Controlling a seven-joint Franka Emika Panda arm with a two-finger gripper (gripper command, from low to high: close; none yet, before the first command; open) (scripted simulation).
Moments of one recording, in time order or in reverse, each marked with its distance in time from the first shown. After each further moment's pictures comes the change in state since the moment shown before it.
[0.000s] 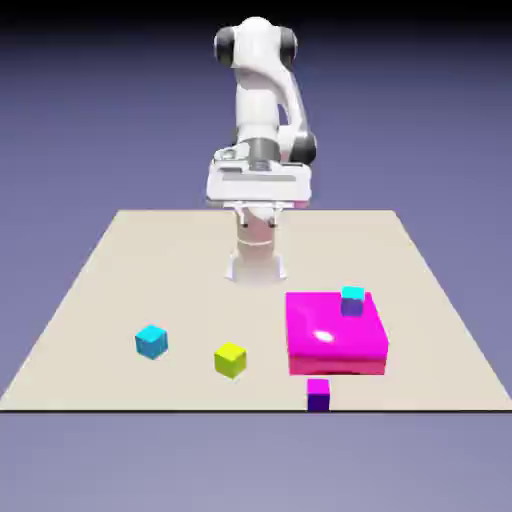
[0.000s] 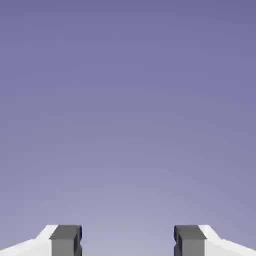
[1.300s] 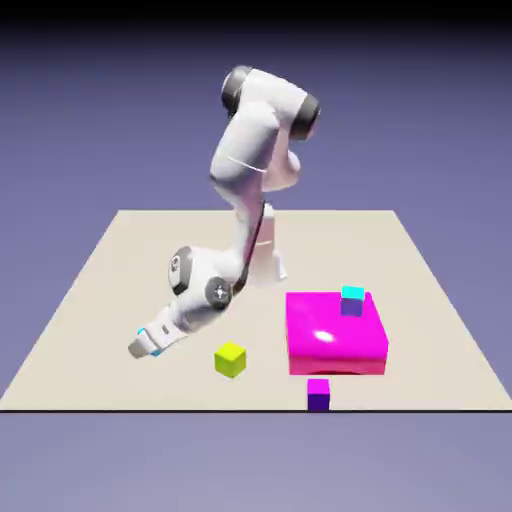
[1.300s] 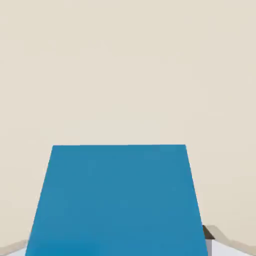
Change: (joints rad) arm 0.403 1.004 -0.695 0.361 -0.679 -0.616 -0.574
